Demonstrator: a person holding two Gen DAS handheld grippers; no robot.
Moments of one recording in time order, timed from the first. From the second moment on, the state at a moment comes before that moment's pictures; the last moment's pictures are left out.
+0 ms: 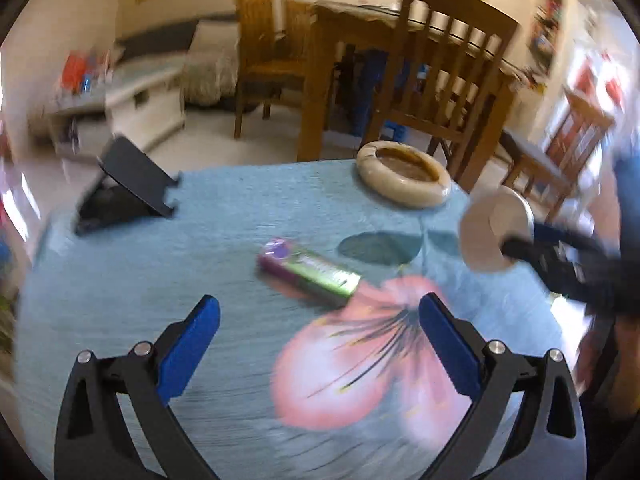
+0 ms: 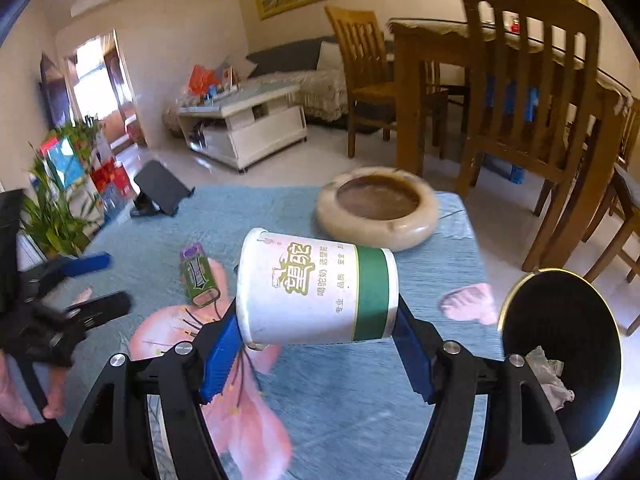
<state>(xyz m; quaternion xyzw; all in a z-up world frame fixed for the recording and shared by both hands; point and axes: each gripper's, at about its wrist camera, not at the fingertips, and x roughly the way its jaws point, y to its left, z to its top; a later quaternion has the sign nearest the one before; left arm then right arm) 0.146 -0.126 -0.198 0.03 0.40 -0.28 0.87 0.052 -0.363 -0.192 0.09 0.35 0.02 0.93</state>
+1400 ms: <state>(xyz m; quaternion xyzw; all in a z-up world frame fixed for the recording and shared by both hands) 0.139 -0.105 -0.226 0.00 0.45 -0.17 0.88 0.018 -0.423 -0.182 0.22 0.29 0.06 0.93</state>
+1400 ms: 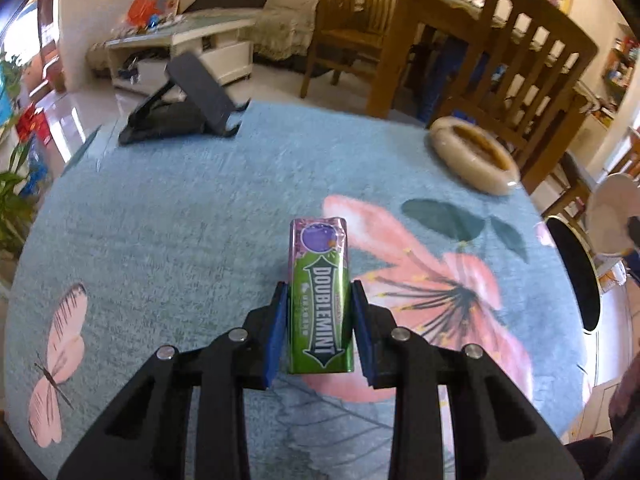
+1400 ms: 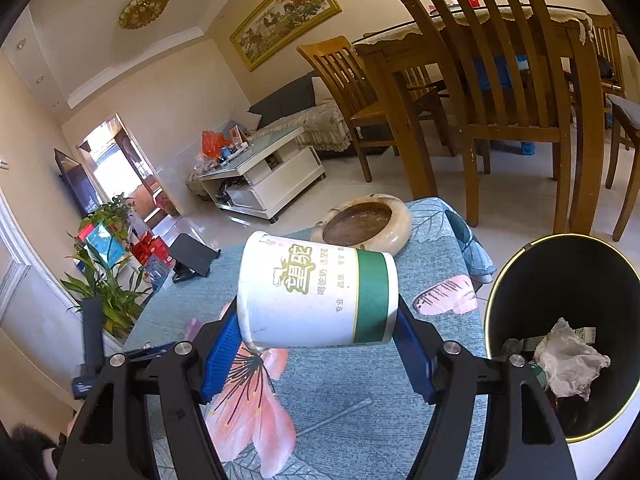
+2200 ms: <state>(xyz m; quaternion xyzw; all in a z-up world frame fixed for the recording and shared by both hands) 0.060 -0.324 -0.196 0.14 0.40 -0.34 0.84 -0.051 -0.577 -0.185 0.21 0.31 -0.16 0.91</state>
